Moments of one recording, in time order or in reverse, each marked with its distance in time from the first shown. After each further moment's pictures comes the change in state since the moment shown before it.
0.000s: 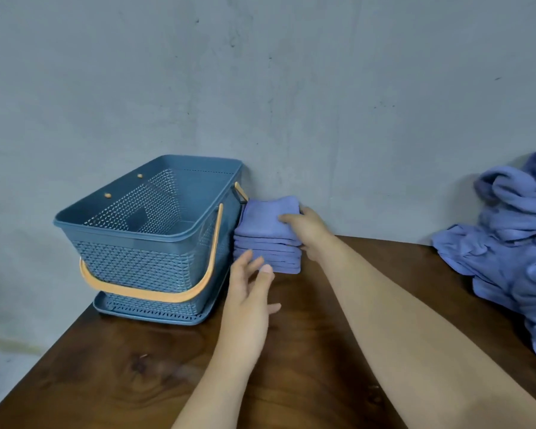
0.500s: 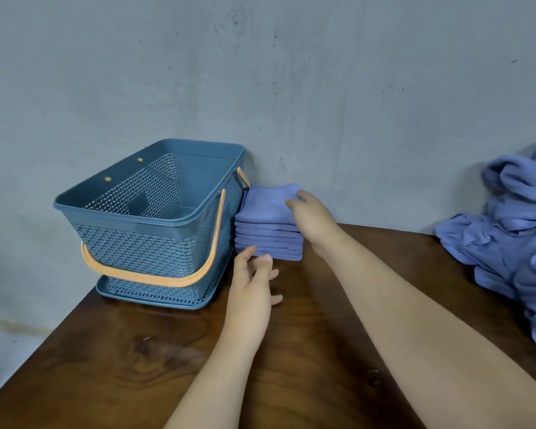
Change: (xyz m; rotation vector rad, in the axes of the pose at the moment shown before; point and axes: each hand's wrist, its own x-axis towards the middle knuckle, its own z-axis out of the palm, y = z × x) left_hand 0.009 -0.013 0.003 0.024 0.074 -0.158; right_hand -0.024 -0.006 -0.002 -0.208 0.015 -0.095
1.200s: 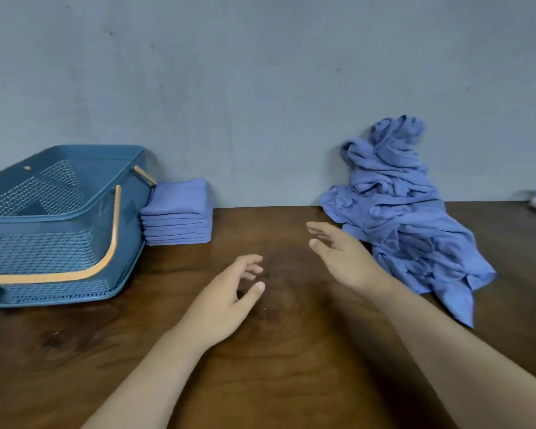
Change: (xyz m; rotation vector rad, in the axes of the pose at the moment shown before) left_hand -0.079 -0.017 0.047 0.752 -0.680 0.484; right_hand -0.212 0.100 -0.210 -0.300 0.132 -0.082
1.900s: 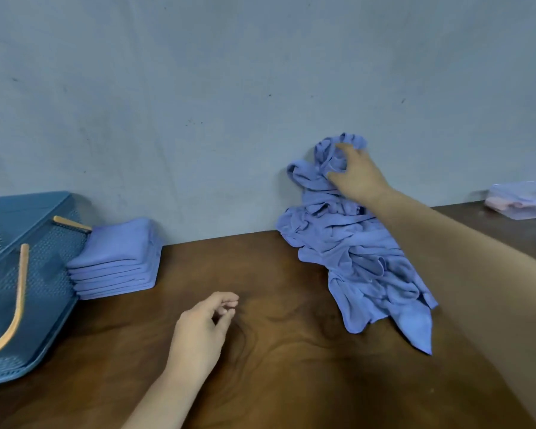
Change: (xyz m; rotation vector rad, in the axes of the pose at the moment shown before) left_hand 0.057 0.019 0.071 0.076 0.257 -0.025; right_hand 0.147 0.029 -0.208 -0.375 0.348 -0.006
